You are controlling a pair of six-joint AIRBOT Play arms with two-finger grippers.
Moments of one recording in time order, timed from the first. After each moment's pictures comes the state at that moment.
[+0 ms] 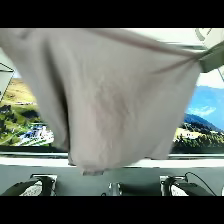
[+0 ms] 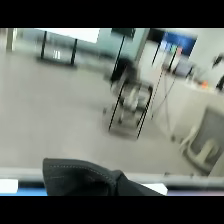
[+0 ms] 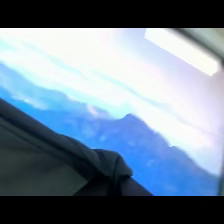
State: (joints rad) left arm 0.14 -1.14 1.79 0.91 -0.76 -1.35; right arm 0.02 -1.27 1.89 -1.64 1.39 1.04
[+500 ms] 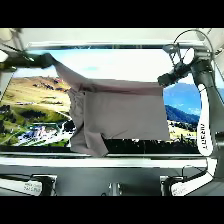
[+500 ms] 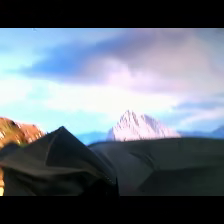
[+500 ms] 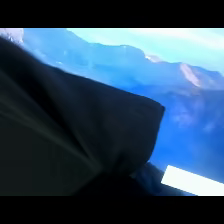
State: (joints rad) left arm 0.06 -1.62 1.78 0.92 -1.11 -1.31; right arm 0.02 -1.73 1.86 -1.50 1.31 1.21
